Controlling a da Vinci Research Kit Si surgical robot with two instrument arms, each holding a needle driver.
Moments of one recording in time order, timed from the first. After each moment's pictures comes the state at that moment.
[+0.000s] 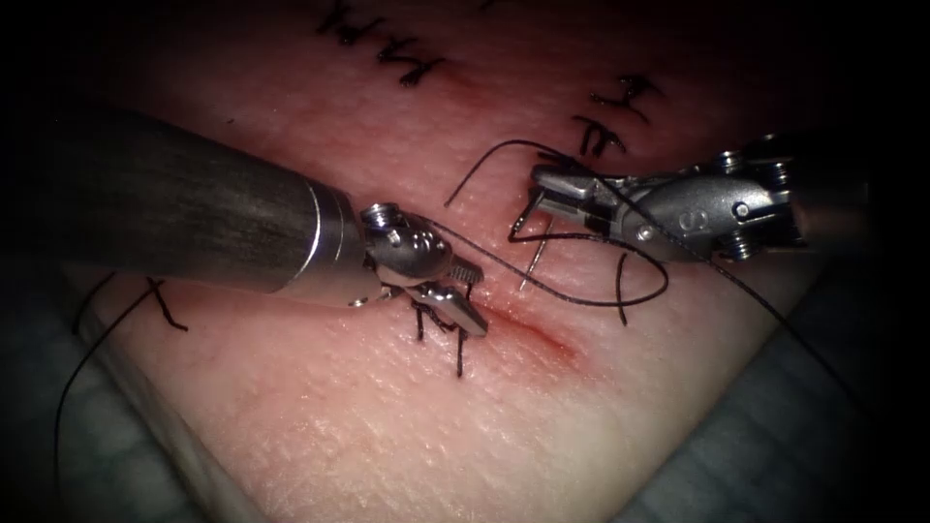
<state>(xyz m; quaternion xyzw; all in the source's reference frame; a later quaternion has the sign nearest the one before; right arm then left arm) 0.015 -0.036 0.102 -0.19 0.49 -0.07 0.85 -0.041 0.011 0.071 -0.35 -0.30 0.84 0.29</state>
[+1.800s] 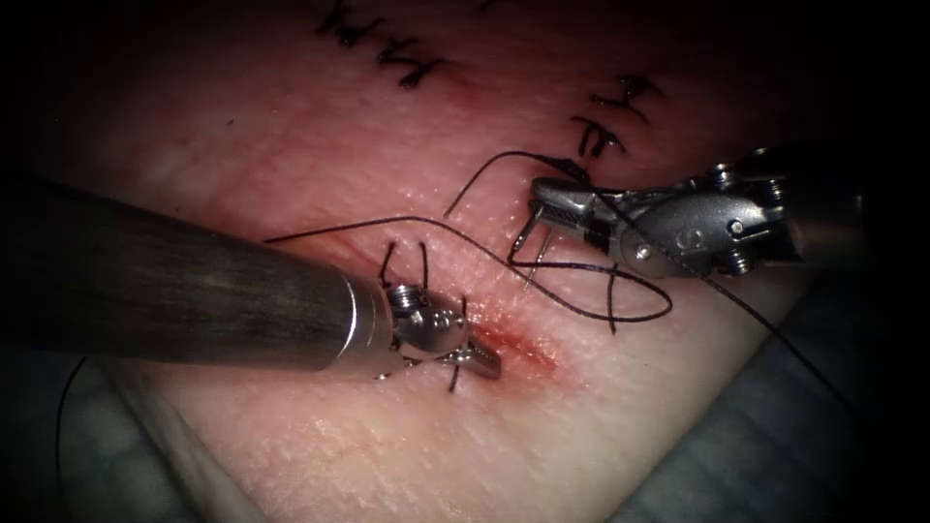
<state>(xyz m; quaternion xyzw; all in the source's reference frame) 0.015 -0.037 0.102 -0.21 0.49 -0.11 0.84 -0.042 0.002 0.078 -0.32 -0.33 0.85 0.27</state>
